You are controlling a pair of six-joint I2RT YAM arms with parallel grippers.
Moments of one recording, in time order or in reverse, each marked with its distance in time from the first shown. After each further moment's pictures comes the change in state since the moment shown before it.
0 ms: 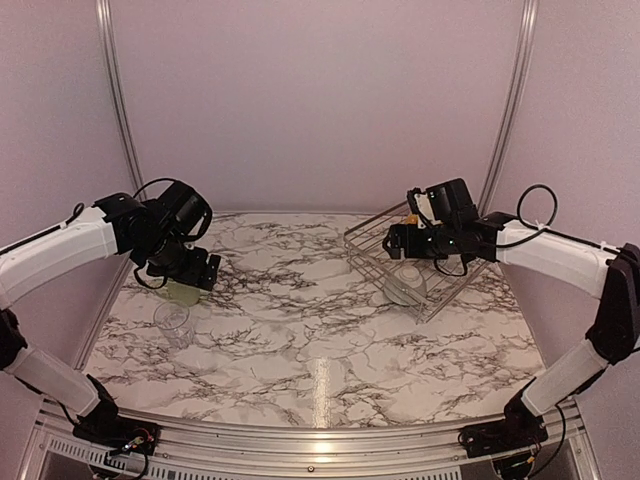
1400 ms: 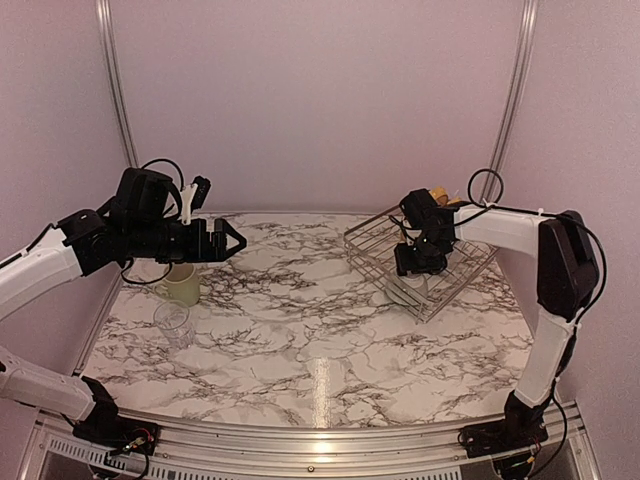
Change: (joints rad) left arm 0.000 -0.223 -0.139 0.468 0.400 -0.090; right arm -0.079 0.379 0.268 -0.345 0.106 -0.036
